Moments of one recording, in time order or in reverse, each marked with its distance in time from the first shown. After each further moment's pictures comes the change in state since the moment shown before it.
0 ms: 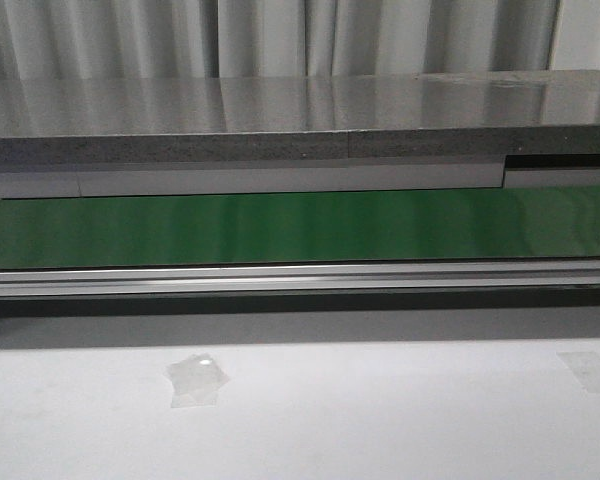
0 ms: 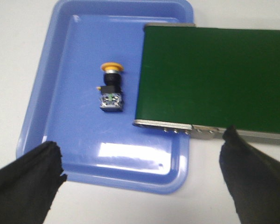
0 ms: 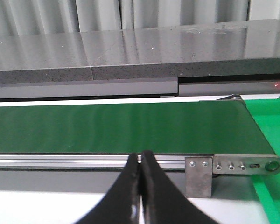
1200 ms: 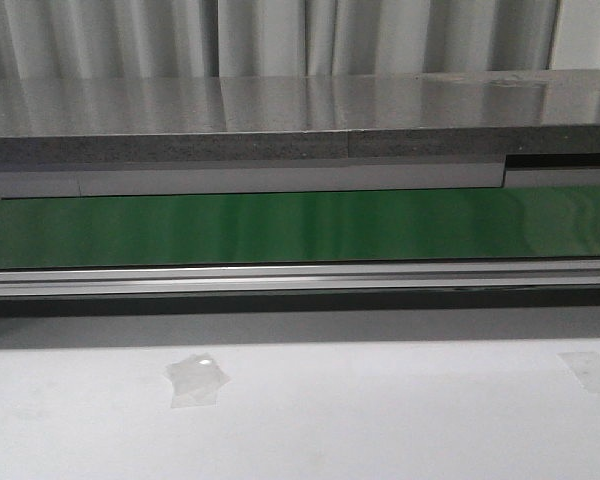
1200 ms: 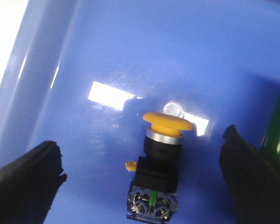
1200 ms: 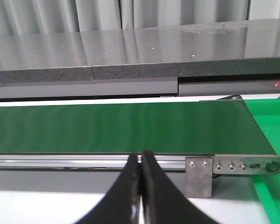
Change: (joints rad) left arm 0.223 0.839 -0.316 -0.098 -0.227 0.043; right arm 0.000 0.000 0.000 0.000 0.000 0.000
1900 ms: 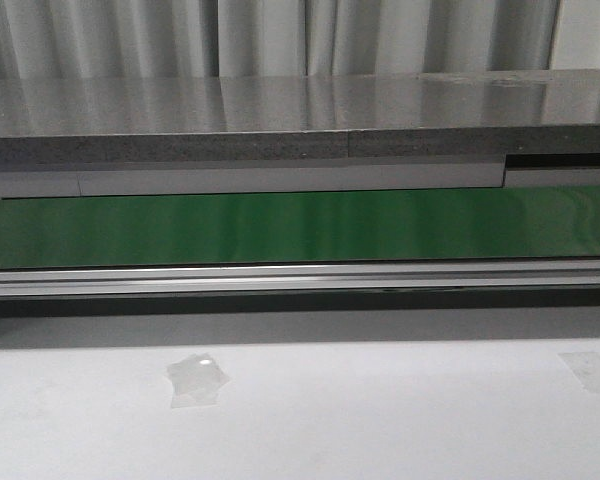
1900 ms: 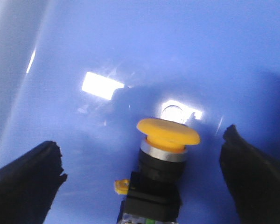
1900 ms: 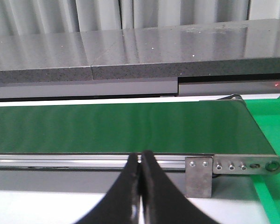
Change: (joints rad) left arm 0.000 0.095 0.000 -0.027 -0.043 0.000; right arm 0.000 0.000 0.000 0.000 0.000 0.000
